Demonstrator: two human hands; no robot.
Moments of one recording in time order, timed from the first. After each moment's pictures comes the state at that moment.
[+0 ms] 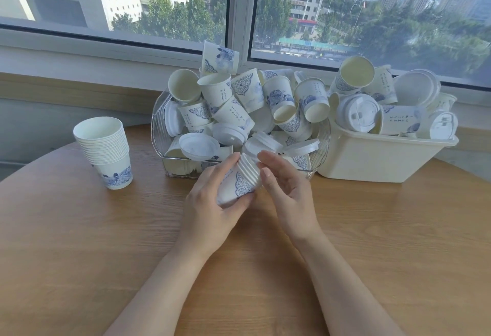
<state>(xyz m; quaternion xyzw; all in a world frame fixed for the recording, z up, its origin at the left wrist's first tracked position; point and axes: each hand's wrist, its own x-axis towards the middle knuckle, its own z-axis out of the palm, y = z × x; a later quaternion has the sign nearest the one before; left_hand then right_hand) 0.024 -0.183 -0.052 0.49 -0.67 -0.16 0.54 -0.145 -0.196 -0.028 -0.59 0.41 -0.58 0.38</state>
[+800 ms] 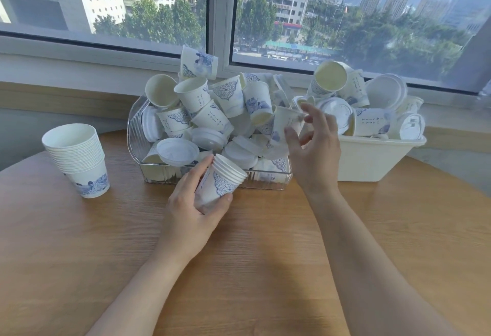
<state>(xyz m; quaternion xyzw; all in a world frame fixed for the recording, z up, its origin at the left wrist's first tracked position) 0.020 -0.182 -0.050 0.50 -0.64 -0.24 0.54 -0.204 -0.244 0.038 -0.61 0.58 -0.53 0.00</state>
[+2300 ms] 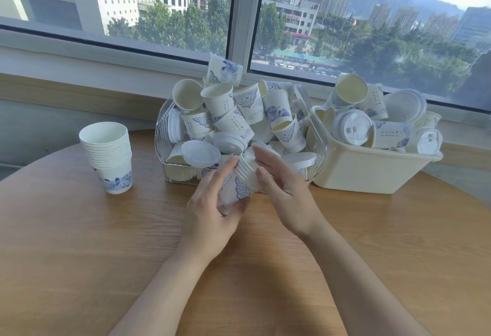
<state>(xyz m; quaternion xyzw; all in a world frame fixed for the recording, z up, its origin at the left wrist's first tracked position) 0.025 -0.187 -0.056 0.44 -0.66 -0.17 0.58 -0.145 -0.195 0.014 -0.72 0.45 -0.42 0.32</state>
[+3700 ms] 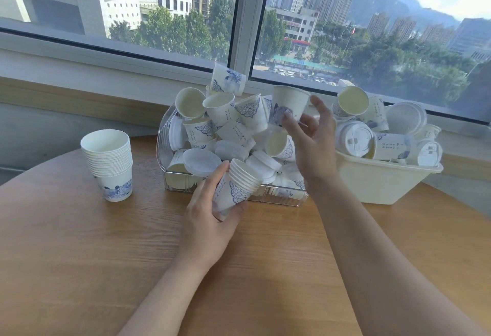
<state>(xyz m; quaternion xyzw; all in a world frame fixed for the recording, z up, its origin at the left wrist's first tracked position) 0.028 -0.190 -0.055 0.47 -0.61 -0.22 0.60 -0.151 -0.262 0.073 -0.56 0.49 -0.61 0.29</state>
